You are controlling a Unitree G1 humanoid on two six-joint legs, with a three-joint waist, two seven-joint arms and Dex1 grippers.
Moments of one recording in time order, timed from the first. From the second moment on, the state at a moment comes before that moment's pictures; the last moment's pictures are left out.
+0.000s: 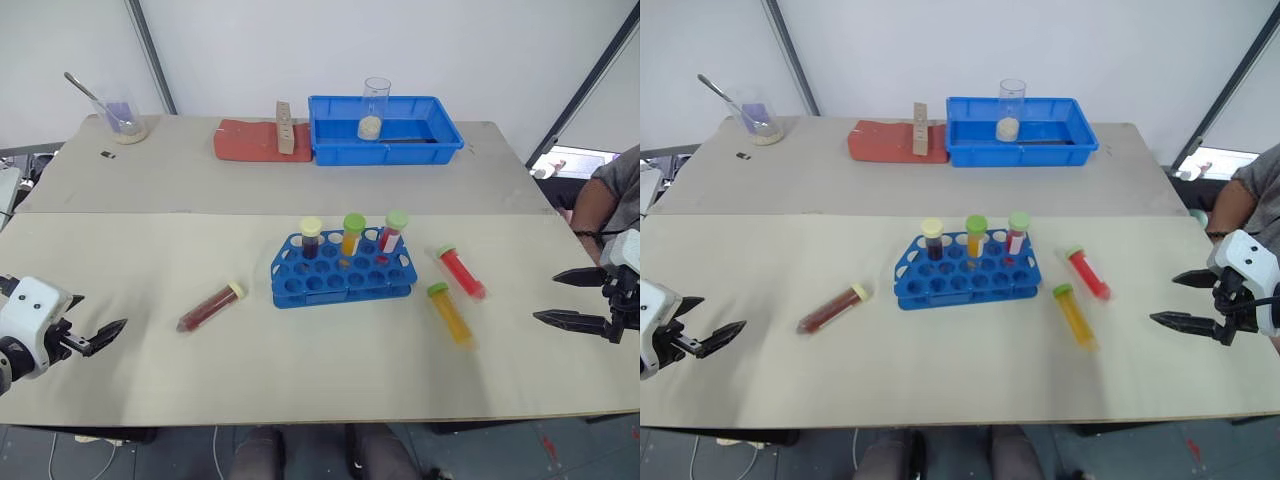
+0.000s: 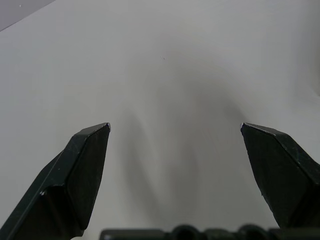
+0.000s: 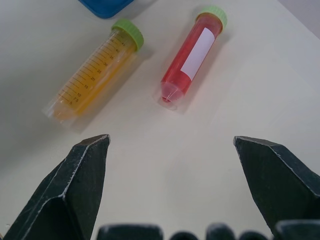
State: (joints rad) left arm 0.23 0.90 0.57 -0.07 -0.30 0.40 -0.82; right arm -0.09 -1.19 -0.34 0.14 0.32 0.34 1.30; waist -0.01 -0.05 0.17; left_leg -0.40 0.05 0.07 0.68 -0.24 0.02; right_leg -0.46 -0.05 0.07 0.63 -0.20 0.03
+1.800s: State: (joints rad) left arm -0.31 0.85 0.00 -0.64 -0.63 0.57 -0.97; right arm -0.97 -0.86 0.31 0.59 0.05 0.76 1.11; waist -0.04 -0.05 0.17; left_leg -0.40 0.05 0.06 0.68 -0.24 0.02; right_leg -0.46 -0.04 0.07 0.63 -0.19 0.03
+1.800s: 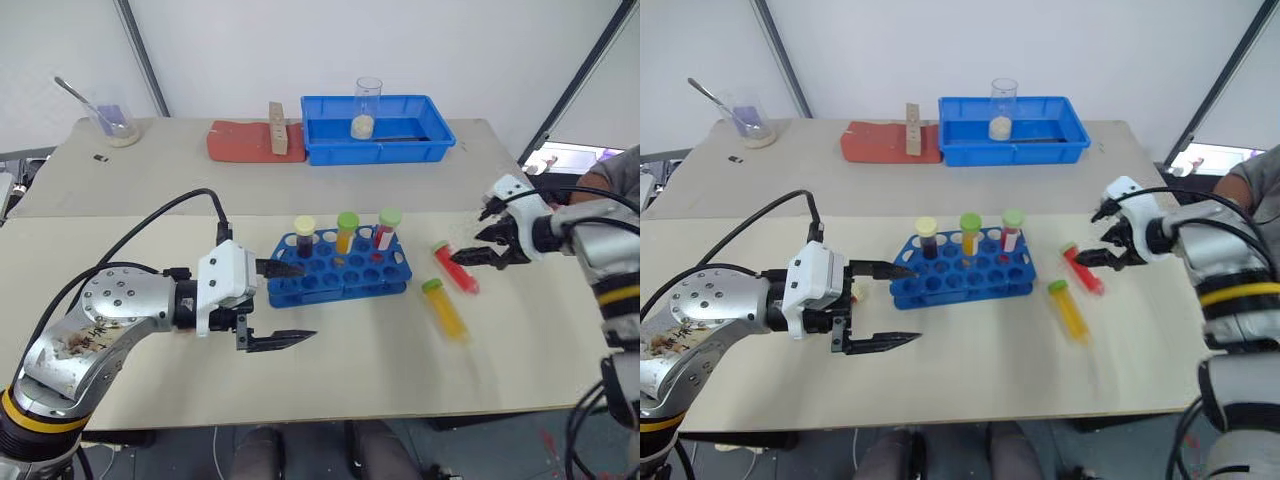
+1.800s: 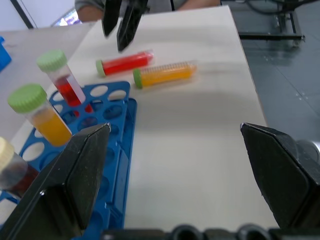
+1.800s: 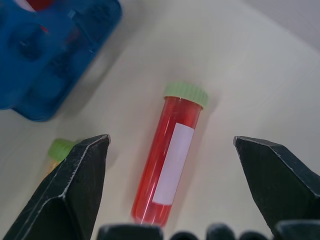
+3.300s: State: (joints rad) left arm -0.21 0.79 0.10 -0.58 -0.63 0.56 -0.94; right arm -0.51 -0.69 -0.24 0.00 0.18 0.73 1.02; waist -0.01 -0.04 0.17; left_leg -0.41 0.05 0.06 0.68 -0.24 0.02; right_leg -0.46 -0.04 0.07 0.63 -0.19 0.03
